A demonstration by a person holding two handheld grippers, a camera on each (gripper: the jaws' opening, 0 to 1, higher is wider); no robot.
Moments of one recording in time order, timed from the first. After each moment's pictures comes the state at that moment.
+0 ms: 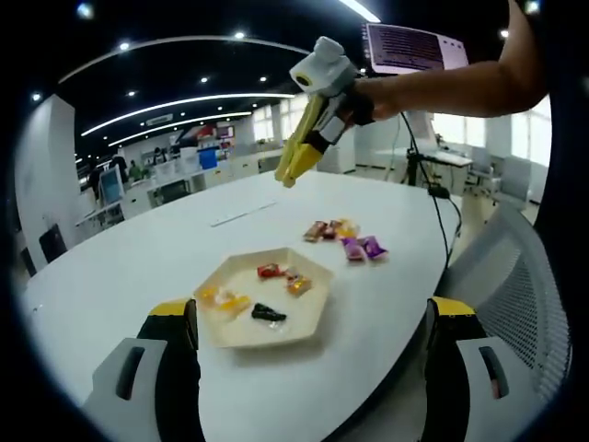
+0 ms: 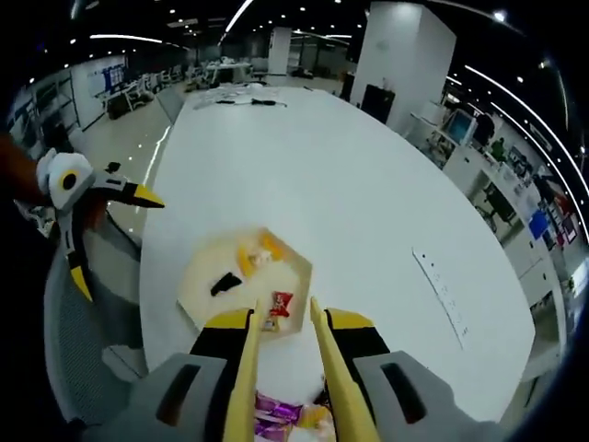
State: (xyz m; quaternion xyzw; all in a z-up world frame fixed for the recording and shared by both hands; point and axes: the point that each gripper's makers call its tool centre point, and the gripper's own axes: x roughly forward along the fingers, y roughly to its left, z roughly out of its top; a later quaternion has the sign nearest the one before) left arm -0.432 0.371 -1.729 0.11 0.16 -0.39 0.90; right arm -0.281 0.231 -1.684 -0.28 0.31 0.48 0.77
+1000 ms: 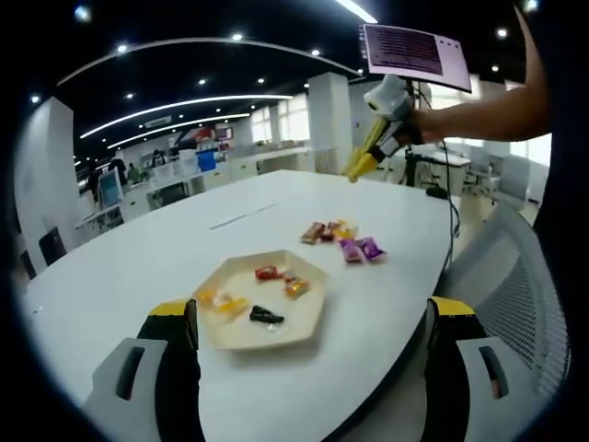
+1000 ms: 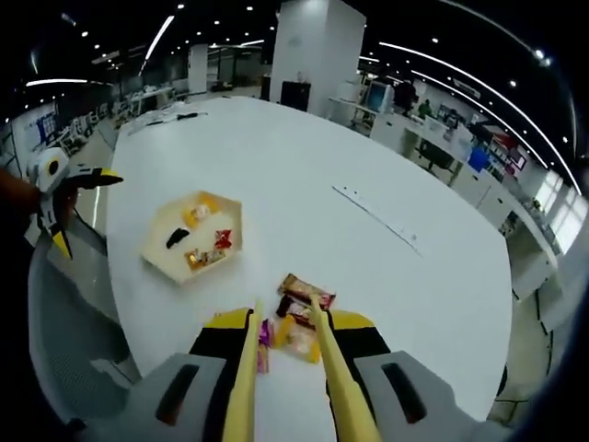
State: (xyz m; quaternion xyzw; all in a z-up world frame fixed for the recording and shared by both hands) left arm -0.434 0.368 -1.727 0.11 0.15 -0.39 0.90; right arm -0.314 0.089 -1.704 -0.21 0.31 0.34 0.86
